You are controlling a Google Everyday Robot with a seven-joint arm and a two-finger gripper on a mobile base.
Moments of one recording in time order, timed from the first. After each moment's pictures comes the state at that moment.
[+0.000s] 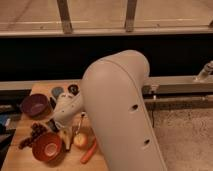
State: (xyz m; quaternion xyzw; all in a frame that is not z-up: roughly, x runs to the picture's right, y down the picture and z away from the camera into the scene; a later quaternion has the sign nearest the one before) arm -0.235 0.222 0.816 -0.32 -0.02 0.34 0.89
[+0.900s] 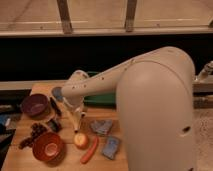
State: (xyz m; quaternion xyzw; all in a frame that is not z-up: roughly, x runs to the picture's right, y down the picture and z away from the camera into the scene) arm -0.182 0.100 0.774 -0.29 -0.05 0.38 0.88
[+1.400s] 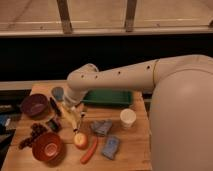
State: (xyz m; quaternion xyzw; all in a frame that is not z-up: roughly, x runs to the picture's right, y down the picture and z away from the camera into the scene) arm -0.200 0.098 0.714 -0.36 -0.13 0.33 0.86
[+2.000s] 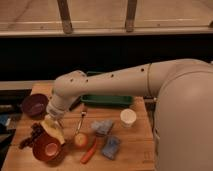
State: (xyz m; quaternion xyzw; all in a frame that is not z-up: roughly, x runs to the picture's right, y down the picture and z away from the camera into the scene) arm -0.257 0.149 0.651 -0.43 -0.19 0.24 0.85
